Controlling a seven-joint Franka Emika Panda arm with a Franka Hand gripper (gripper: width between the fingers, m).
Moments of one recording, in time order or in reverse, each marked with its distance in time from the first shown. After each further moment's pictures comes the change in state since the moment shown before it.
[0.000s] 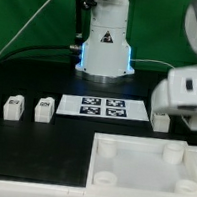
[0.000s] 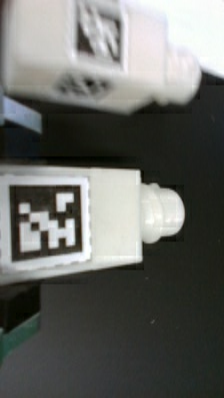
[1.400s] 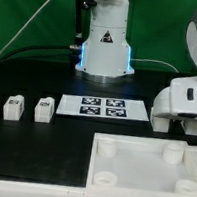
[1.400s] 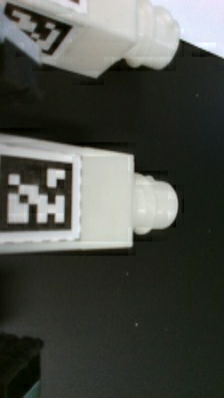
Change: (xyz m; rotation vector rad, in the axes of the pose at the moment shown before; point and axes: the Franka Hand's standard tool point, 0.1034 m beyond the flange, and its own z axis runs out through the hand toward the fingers) arm 0.009 -0.020 0.060 -0.016 -0.061 0.058
